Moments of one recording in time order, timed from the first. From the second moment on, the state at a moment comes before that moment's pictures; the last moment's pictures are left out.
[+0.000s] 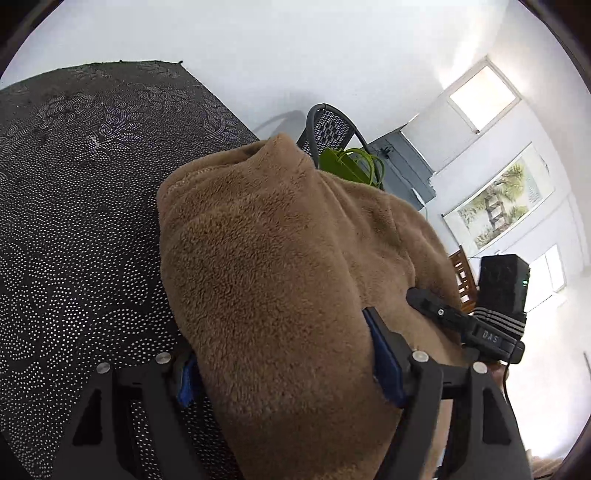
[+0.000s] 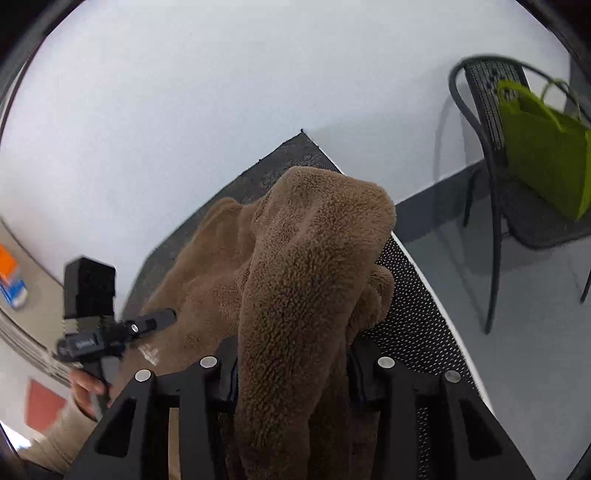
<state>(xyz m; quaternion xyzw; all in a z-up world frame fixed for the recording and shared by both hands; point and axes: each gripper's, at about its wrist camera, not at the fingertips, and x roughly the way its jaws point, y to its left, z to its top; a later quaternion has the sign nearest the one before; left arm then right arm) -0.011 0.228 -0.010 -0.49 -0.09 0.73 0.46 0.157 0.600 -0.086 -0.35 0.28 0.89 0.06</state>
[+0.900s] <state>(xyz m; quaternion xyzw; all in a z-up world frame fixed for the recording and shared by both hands) 0.084 0.215 0.031 -0.35 0.09 0.78 0.52 0.229 0.456 -0.092 -0.30 -0.04 0.95 0.09</state>
